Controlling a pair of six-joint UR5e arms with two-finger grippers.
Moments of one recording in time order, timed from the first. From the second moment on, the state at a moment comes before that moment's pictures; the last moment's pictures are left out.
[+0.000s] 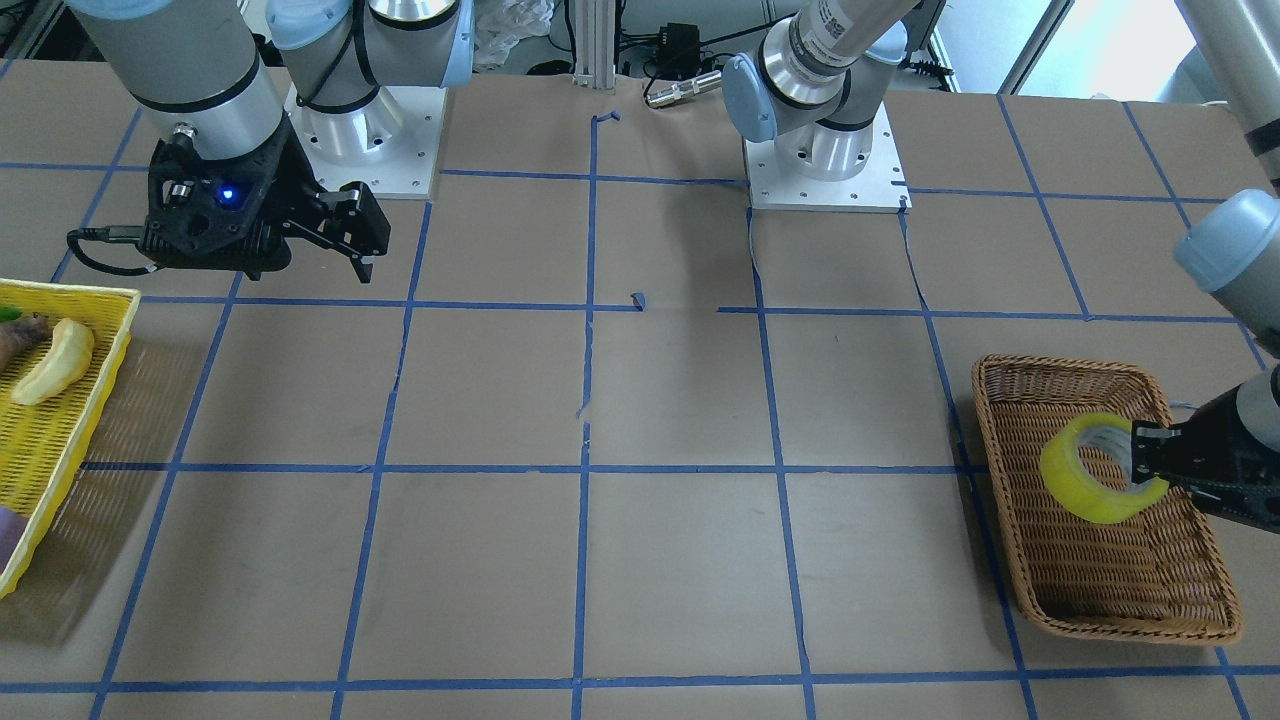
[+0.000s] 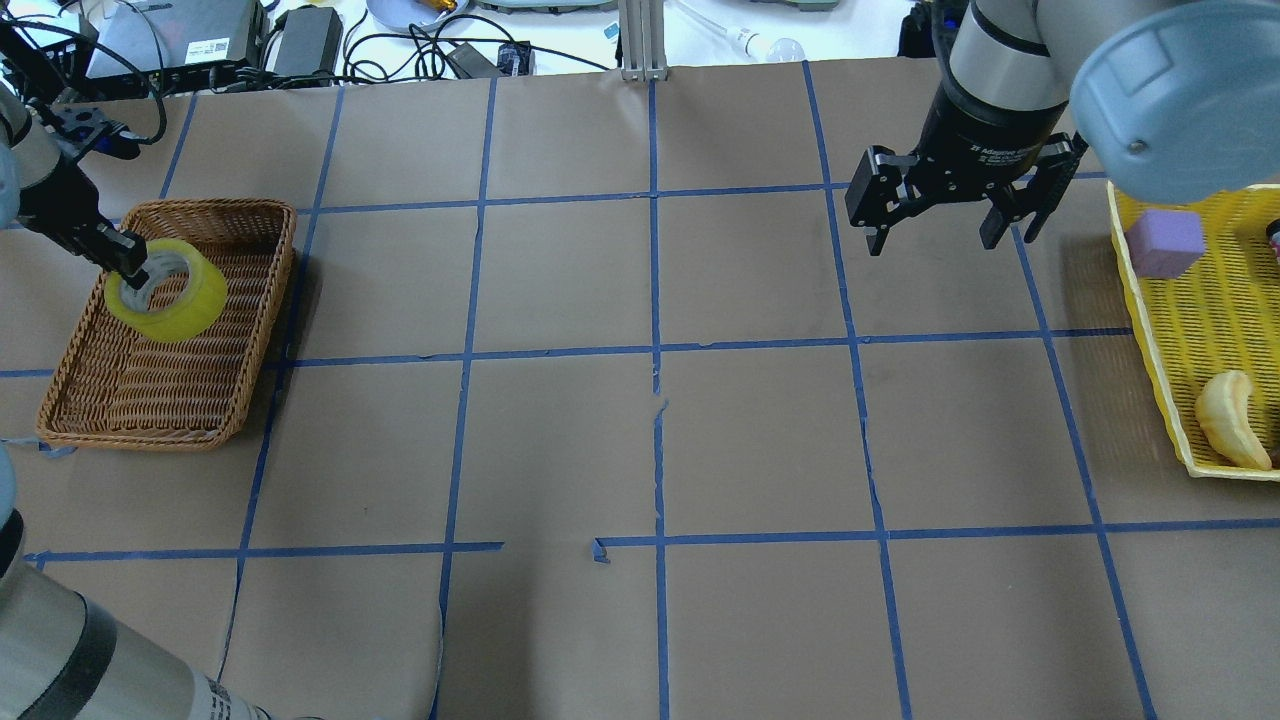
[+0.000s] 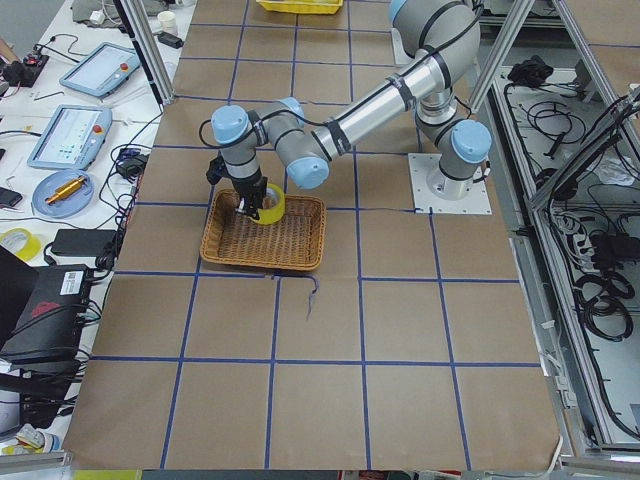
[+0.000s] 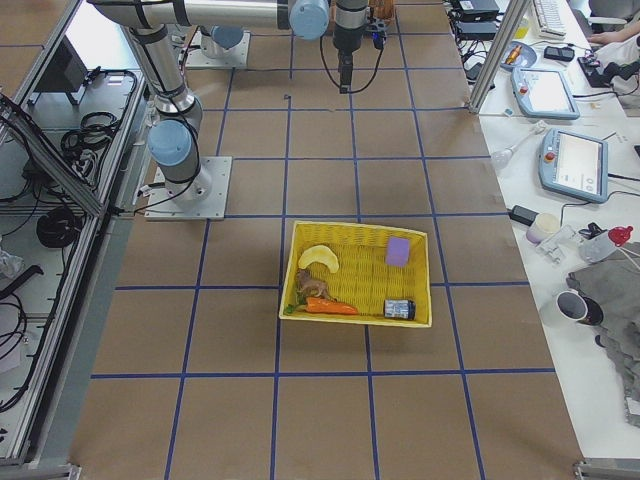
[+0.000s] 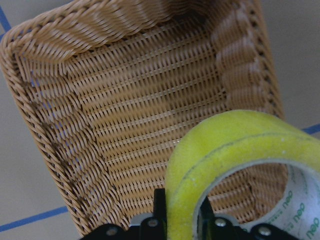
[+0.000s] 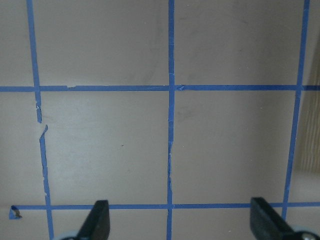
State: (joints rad) left arm -1.04 -2.05 -1.52 -1.16 1.69 0.87; right arm 1.59 -1.54 1.59 -1.59 -1.58 0.00
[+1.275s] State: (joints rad) left arm -1.23 -1.79 -1.49 -1.51 1.64 0.63; right arm 1.58 -1.54 1.59 -1.56 -1.57 -0.01
